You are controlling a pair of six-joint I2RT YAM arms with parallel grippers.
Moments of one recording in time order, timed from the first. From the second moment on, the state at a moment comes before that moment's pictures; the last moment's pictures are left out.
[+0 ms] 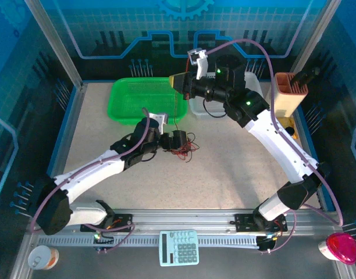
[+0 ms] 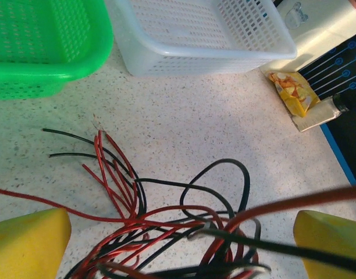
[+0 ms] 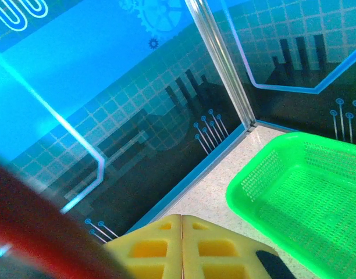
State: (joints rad) left arm -0.65 1.30 0.87 -0.12 0.05 -0.60; right arm 0.63 1.55 1.80 -0.40 -0.39 0.43
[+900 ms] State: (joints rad) left arm -0.67 1.44 0.72 0.00 -0.09 -0.59; right arm 0.45 1.52 2.02 -0.37 -0.46 0.56
